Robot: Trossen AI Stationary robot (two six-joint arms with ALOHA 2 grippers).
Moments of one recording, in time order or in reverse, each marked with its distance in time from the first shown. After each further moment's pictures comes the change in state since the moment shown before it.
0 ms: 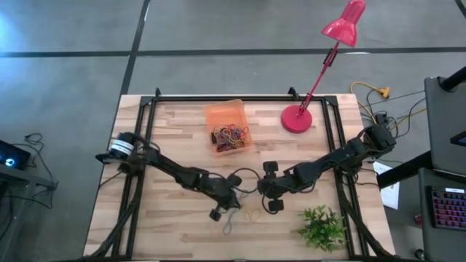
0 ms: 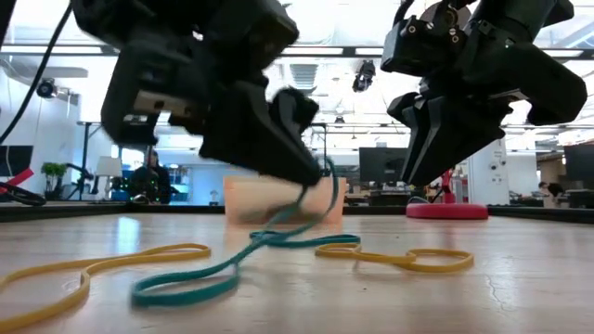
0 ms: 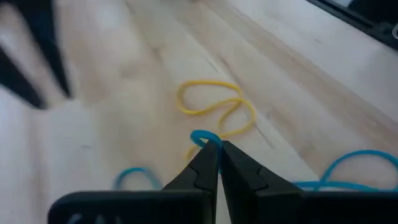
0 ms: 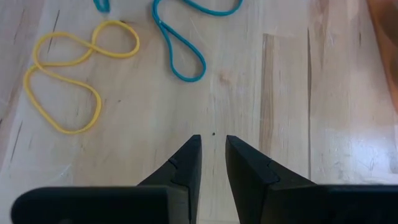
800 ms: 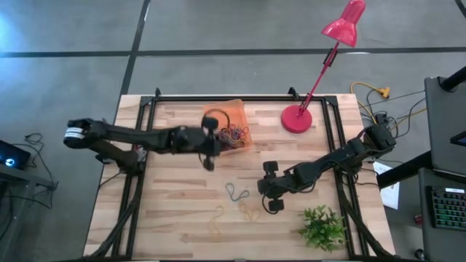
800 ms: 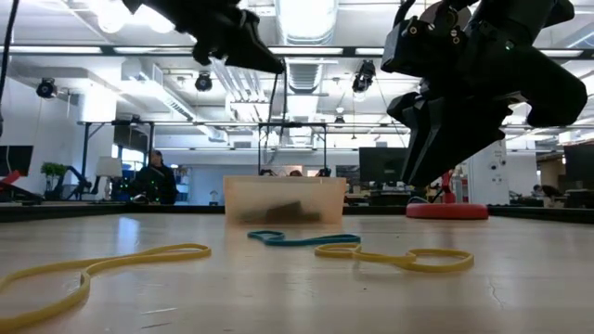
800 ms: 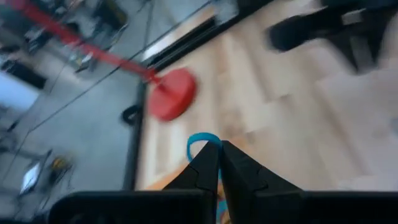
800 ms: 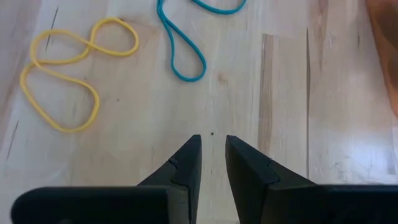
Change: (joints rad) left arm 0.299 -0.558 -0.007 -0.394 -0.357 0.321; right arm 0.000 0.000 -0.003 0.003 0.005 -0.012
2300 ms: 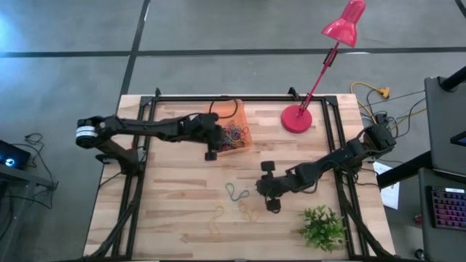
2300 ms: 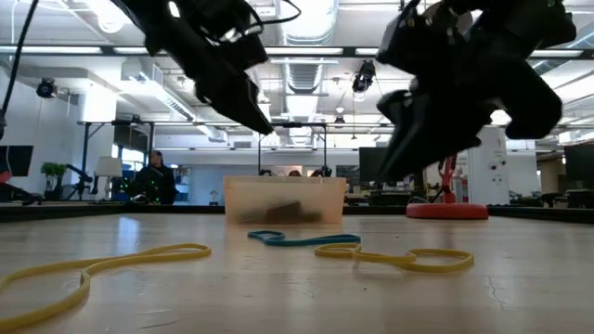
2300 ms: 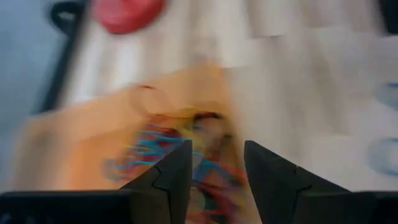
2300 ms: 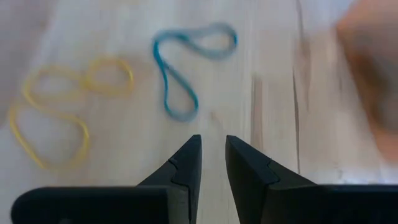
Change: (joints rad) left arm 0.198 0.122 -0.006 -0.126 0.233 -0.231; right arm -0.002 0.000 -0.082 0.237 0.048 -0.080
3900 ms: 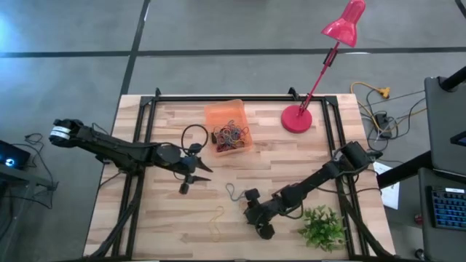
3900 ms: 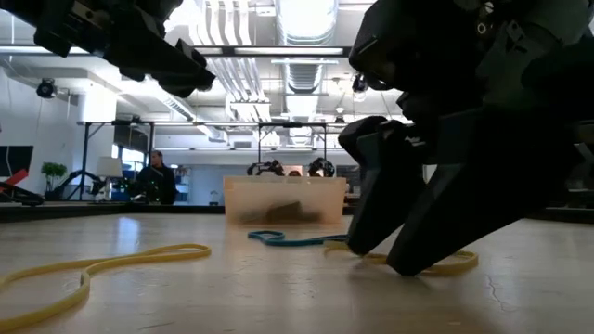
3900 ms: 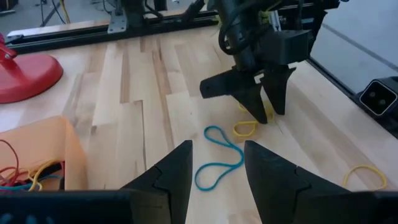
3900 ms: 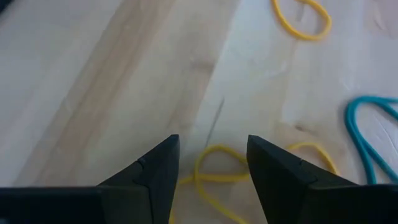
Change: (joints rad) left arm -0.366 -0.376 -0.434 0.375 0.060 -0.251; right arm 0.131 0.348 0.205 0.171 -0.167 -0.004
